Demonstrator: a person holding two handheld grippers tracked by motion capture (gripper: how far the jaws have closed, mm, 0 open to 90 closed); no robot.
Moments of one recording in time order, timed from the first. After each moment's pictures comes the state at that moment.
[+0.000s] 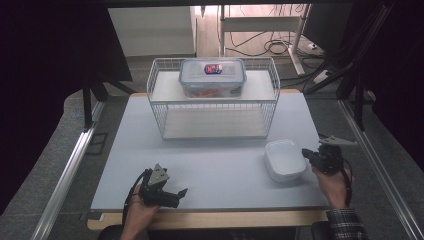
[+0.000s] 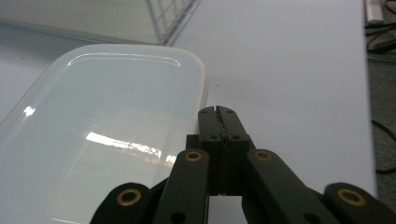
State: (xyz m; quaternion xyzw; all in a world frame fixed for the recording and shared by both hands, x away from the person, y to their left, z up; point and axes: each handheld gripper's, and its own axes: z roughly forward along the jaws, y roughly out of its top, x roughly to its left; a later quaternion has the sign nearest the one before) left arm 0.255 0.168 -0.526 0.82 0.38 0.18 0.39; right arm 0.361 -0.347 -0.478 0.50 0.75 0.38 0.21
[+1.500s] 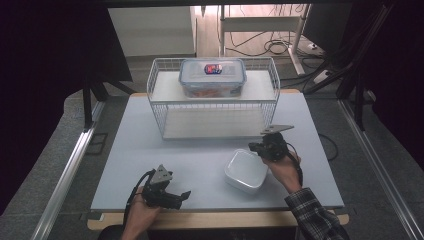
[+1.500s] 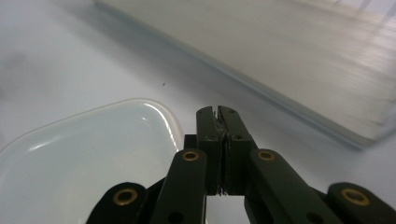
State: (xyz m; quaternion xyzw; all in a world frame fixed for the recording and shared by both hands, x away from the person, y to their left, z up) left arm 0.255 0.162 -0.526 0.82 0.38 0.13 0.40; right arm 0.393 -0.205 -0.474 0.36 0.84 0.39 0.13
